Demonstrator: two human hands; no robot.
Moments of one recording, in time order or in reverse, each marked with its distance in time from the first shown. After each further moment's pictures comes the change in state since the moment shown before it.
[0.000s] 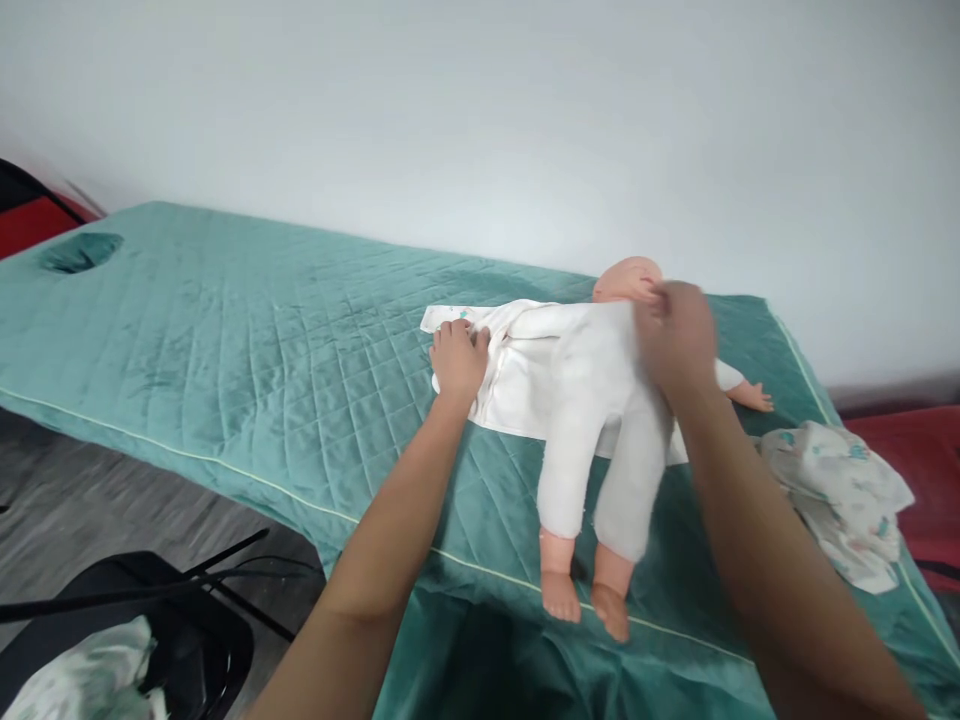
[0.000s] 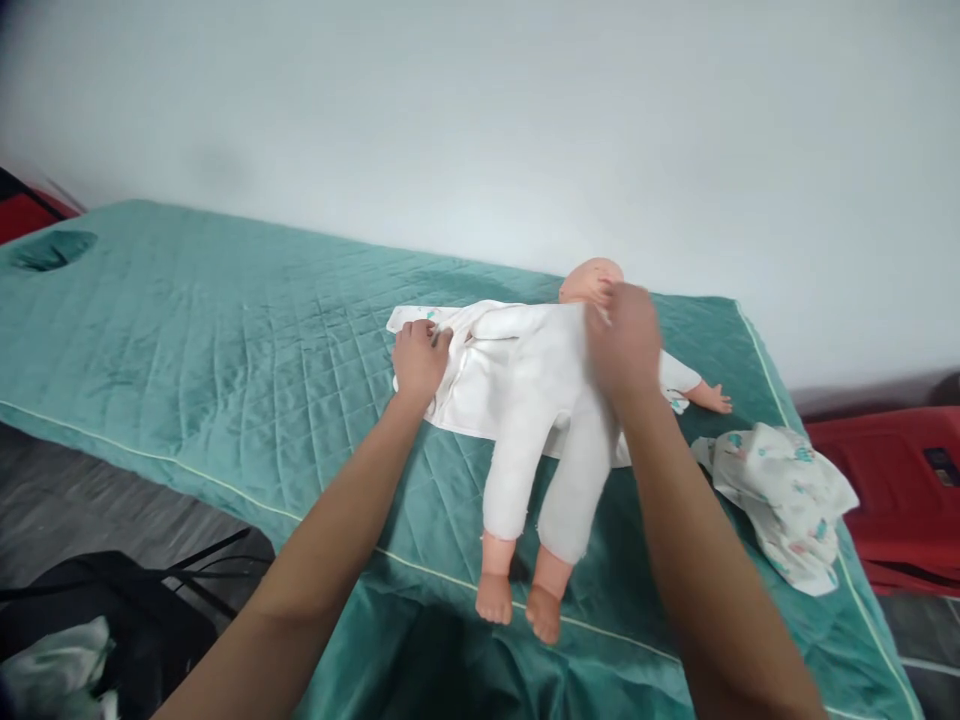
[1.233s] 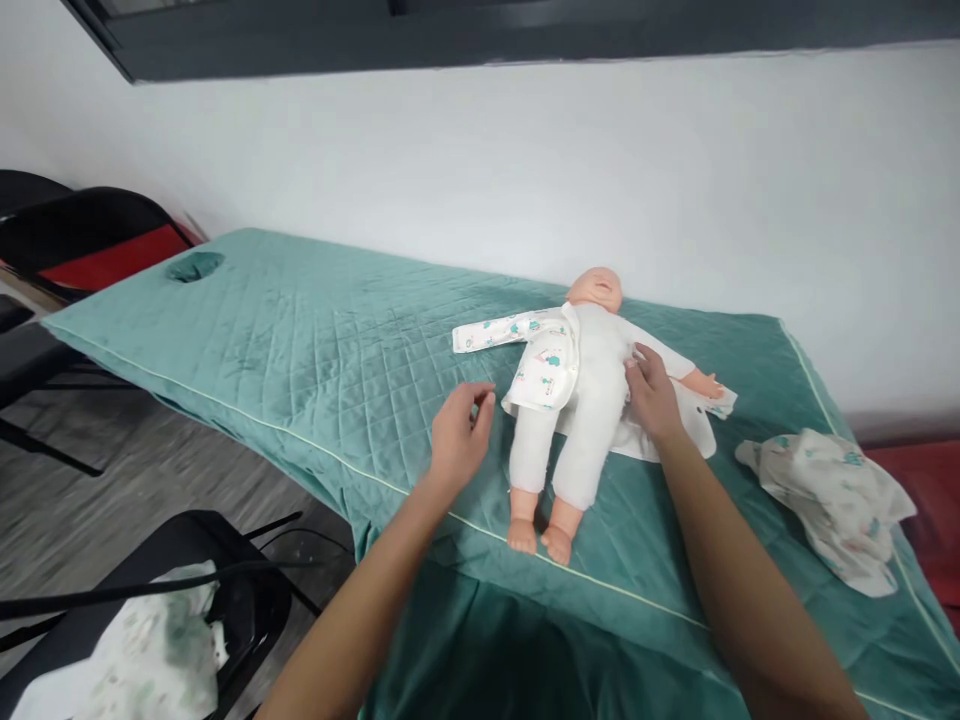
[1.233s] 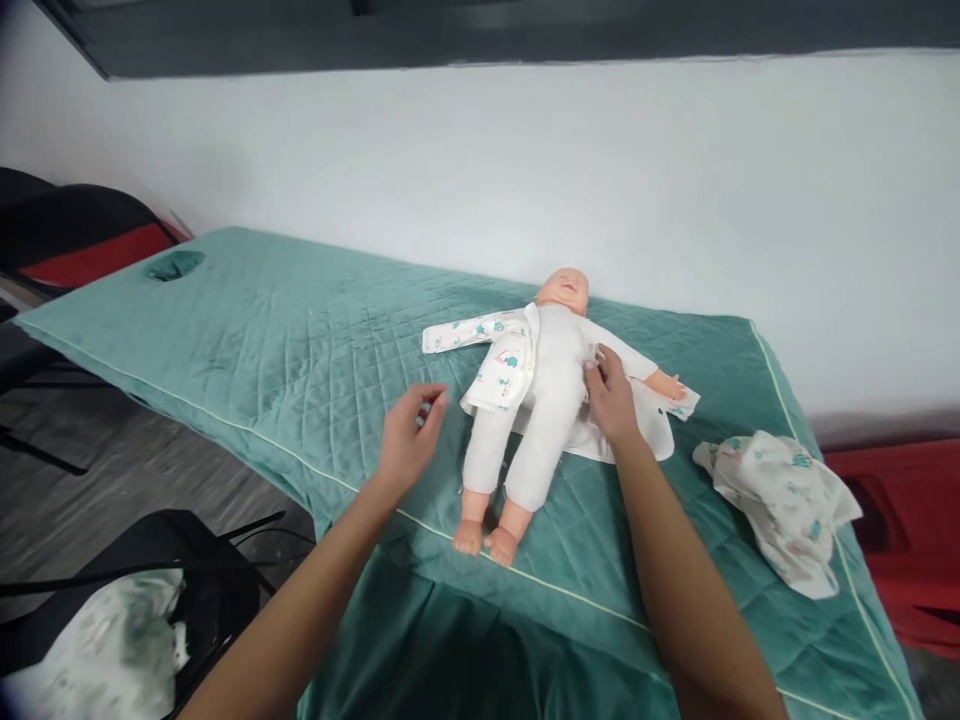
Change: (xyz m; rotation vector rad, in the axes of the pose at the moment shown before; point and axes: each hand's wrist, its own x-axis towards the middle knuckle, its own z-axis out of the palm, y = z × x) left_hand -0.123 0.002 -0.117 -0.331 -0.133 0.120; right_hand -0.068 0.036 0.032 0.581 -0.194 0.172
